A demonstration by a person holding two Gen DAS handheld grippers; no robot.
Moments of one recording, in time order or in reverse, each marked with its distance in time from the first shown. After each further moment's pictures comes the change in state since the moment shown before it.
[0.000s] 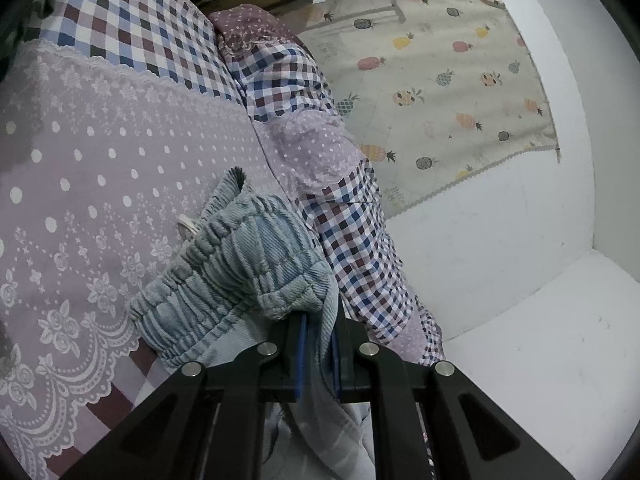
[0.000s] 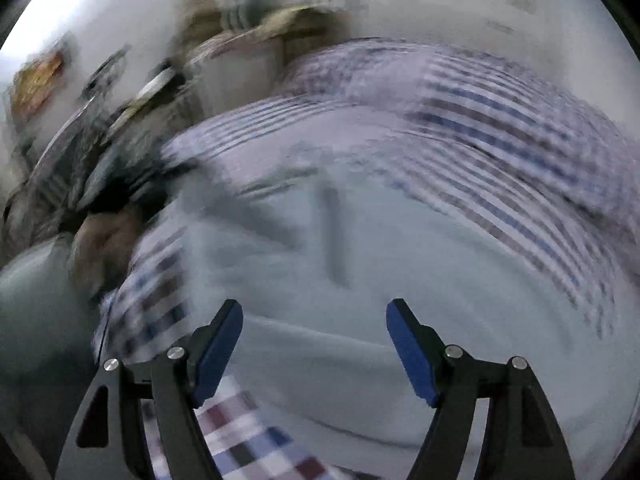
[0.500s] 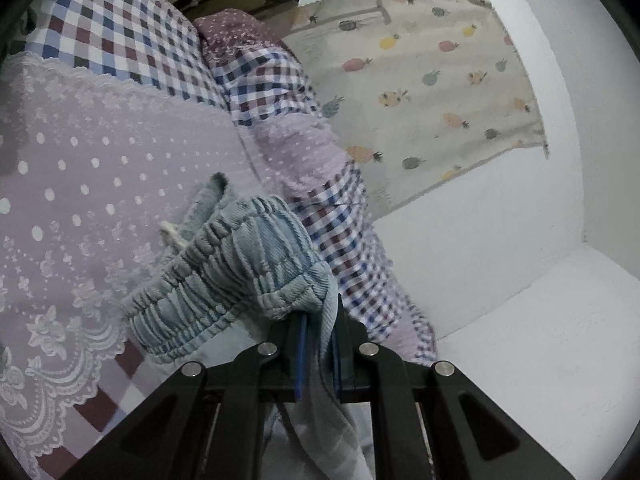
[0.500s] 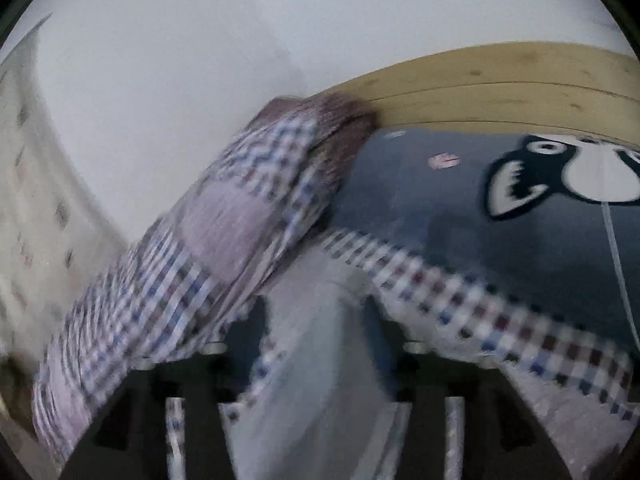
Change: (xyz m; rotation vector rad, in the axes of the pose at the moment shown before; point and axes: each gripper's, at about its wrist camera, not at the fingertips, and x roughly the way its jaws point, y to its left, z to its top) left arm 0.001 -0.009 -0.002 0.022 -0.015 -0.025; right arm -0.239 -0.255 -0.174 1.247 -0.549 -1.002
